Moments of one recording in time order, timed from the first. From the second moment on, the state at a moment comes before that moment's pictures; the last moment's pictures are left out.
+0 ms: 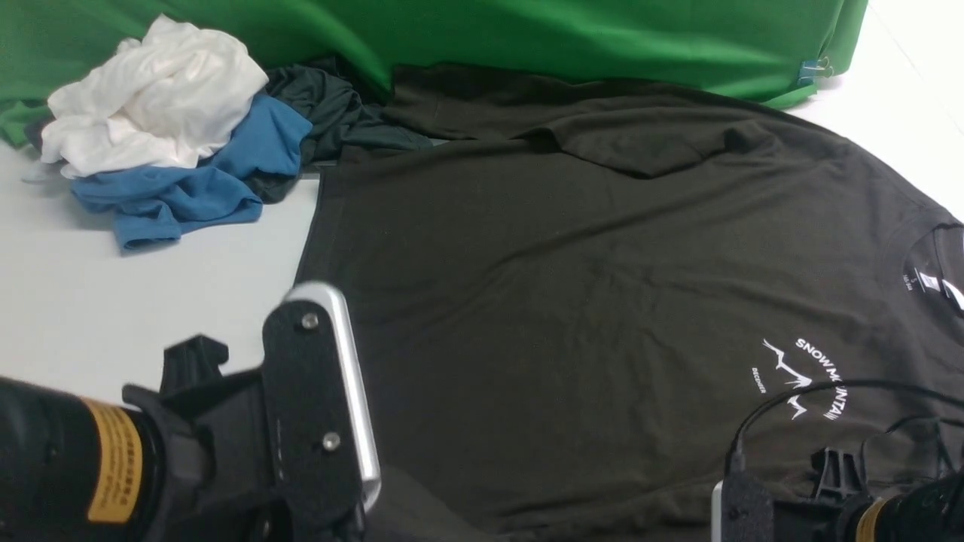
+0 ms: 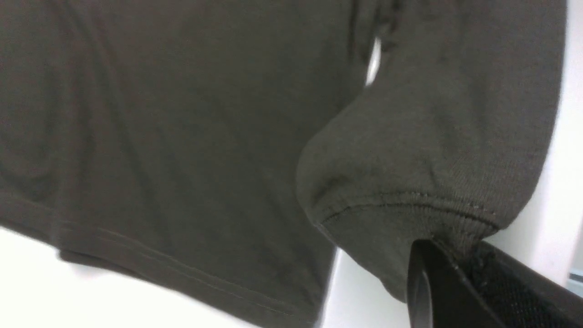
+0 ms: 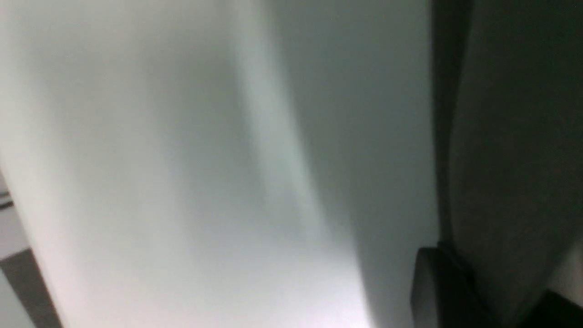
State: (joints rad) right arm 0.73 1.30 -0.48 -0.13 0.61 -0.47; left arm -0.86 0.97 -0.84 0.08 1.04 0.44
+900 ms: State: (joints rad) right arm 0.73 1.23 -0.50 -0.13 0.63 -0.40; left arm -0.86 0.97 -0.85 0.11 1.03 0.41
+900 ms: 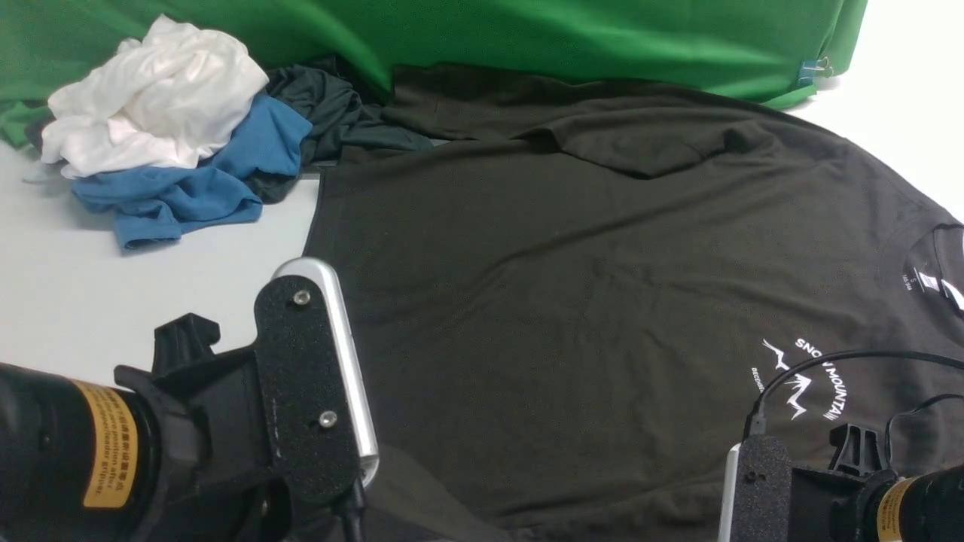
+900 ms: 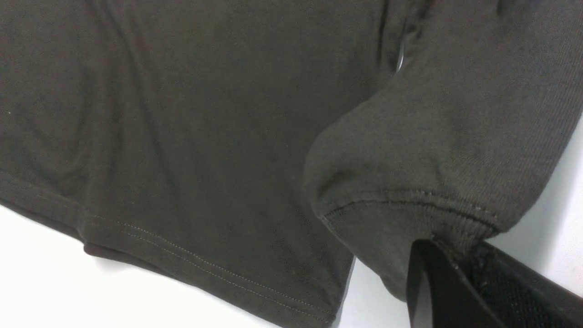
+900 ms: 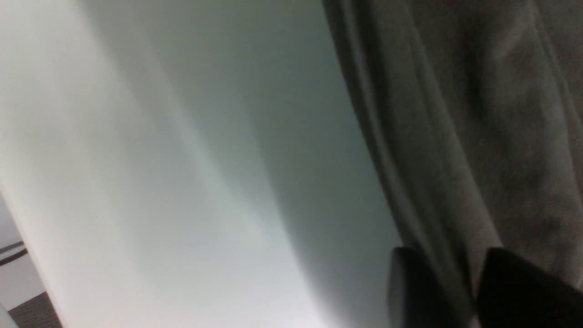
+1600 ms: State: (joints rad) right arm 0.72 1.27 -0.69 -0.33 0.68 -0.21; left arm -0.58 1.15 -0.85 0.04 0.85 0.39
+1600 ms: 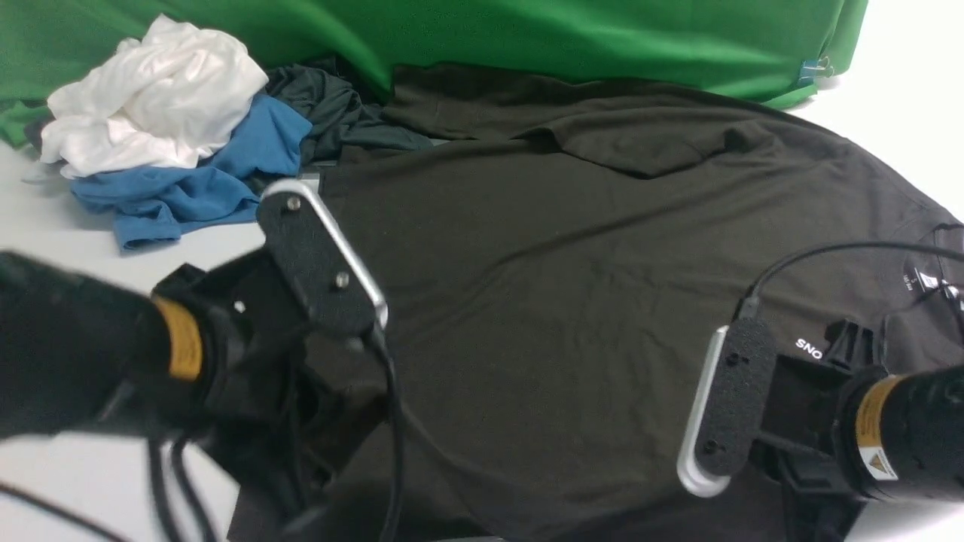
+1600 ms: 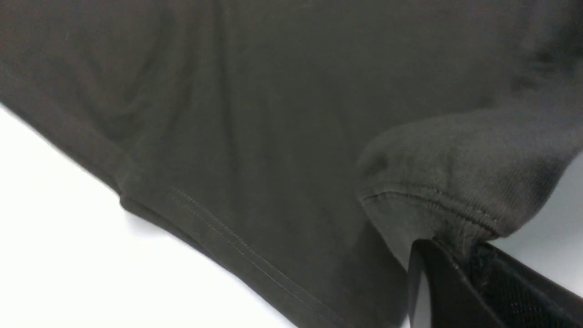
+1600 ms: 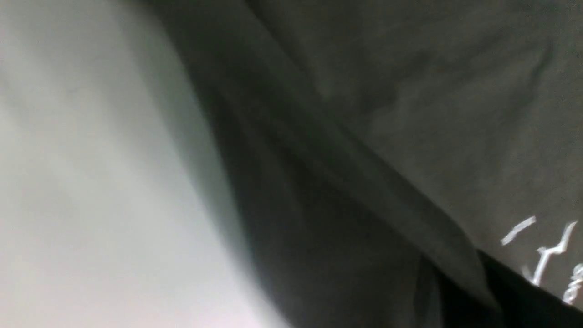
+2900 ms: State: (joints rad) right arm 0.39 1.64 -0.84 -0.34 0.35 -0.17; left arm -0.32 1.71 -1.12 0.04 0.57 0.46
